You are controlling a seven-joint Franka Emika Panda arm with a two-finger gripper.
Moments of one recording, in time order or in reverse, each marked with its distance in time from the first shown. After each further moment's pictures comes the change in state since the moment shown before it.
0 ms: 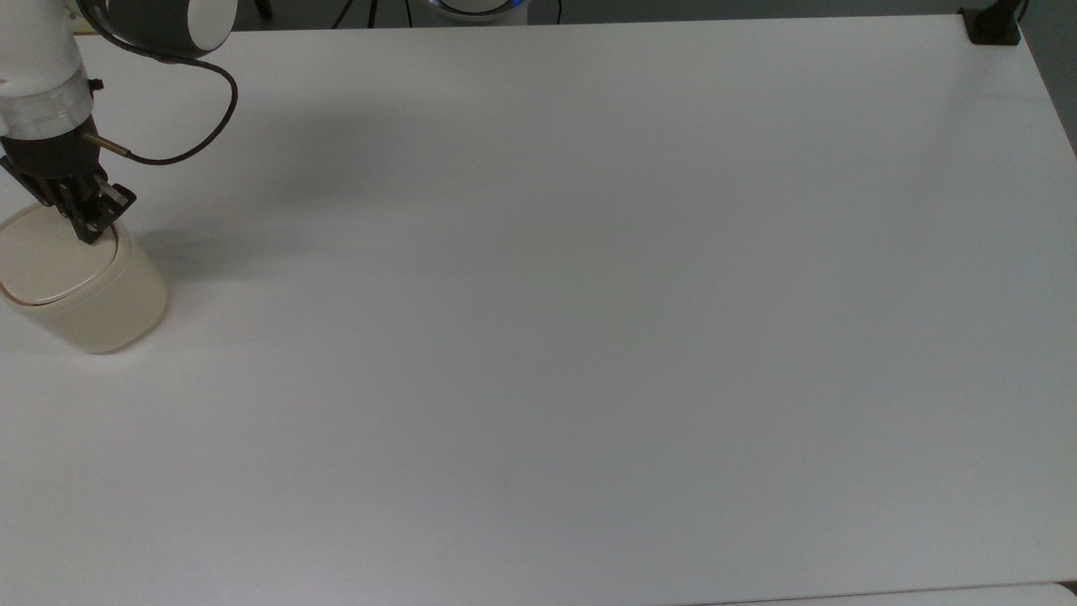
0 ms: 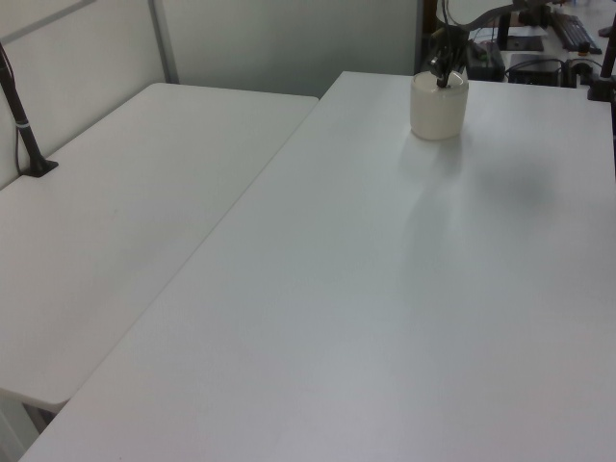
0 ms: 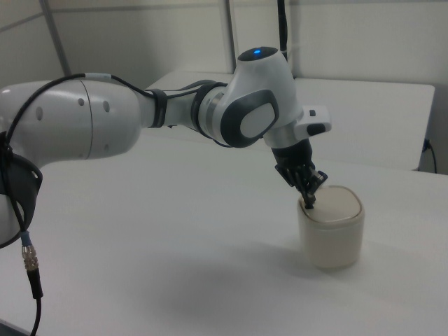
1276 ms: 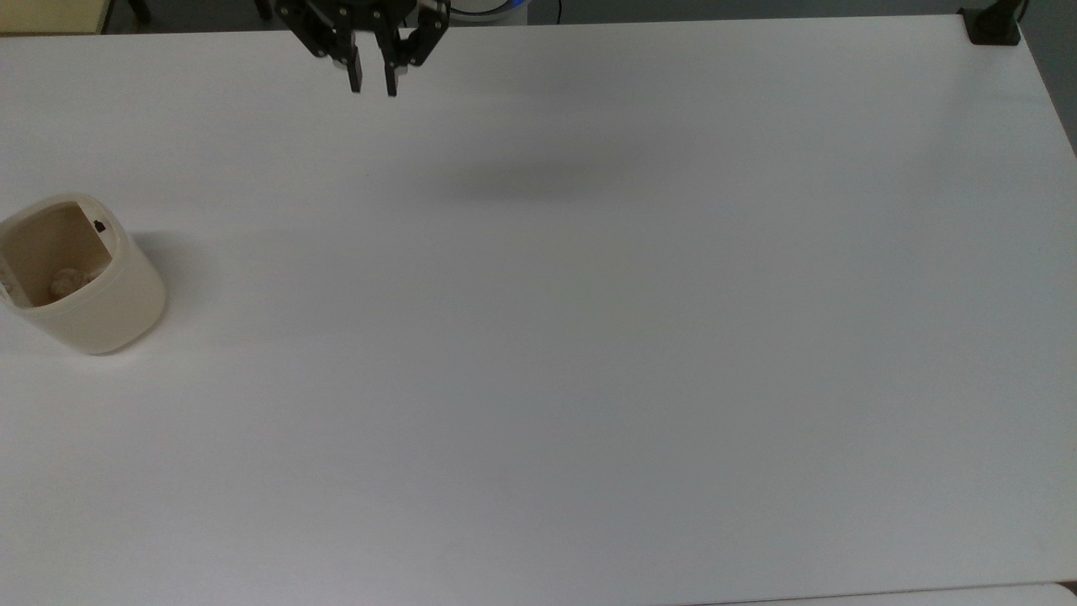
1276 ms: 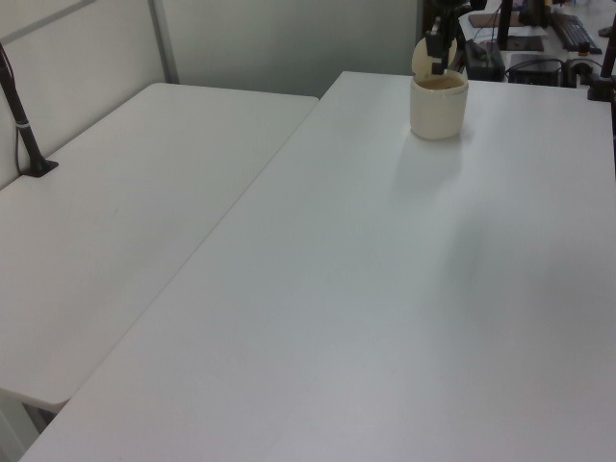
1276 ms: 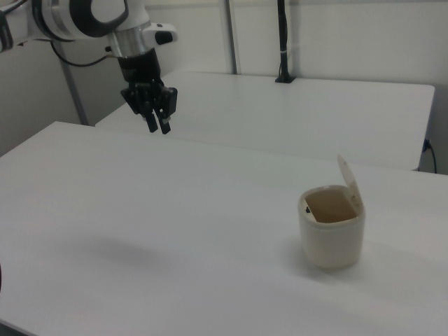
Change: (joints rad) arm 0.423 -0.351 0.019 -0.028 0.001 -0.538 0.047
